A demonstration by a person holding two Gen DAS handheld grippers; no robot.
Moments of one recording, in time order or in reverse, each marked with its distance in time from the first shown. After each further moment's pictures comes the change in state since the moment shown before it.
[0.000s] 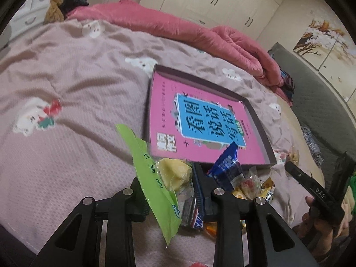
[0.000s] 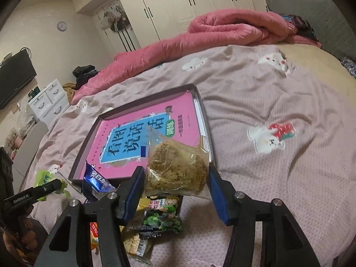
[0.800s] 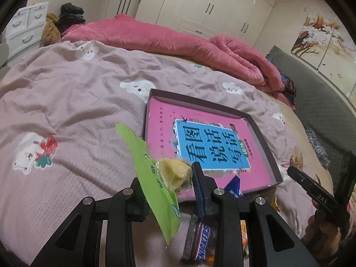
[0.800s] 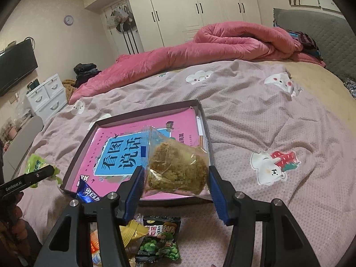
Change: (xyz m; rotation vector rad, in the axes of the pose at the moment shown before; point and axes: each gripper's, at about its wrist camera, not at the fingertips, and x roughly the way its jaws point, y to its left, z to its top) left arm 0.012 -0.010 0.032 0.054 -0.077 0.025; right arm 0.017 0.009 0.024 -0.075 -0.032 -0.036
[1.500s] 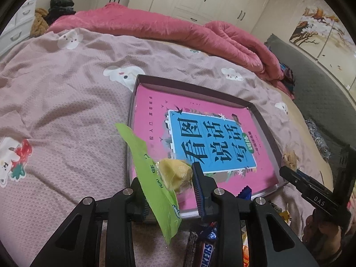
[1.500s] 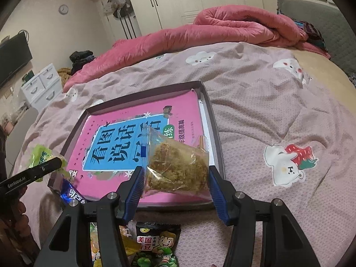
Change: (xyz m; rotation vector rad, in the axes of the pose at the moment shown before) left arm 0.046 -0.005 0.006 0.024 0.084 -0.024; right arm 0.042 0.001 0.000 -0.012 0.102 -0.013
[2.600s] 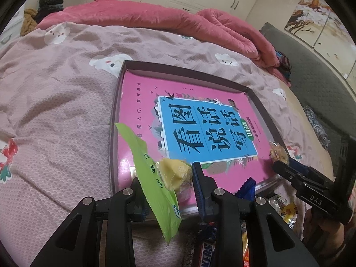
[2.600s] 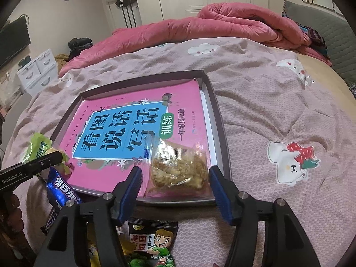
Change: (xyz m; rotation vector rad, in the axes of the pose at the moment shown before) left arm 0.022 -0.009 -0.006 0.045 0.064 -0.023; right arm 0.014 0.008 -0.006 -0.051 0.045 -0.043
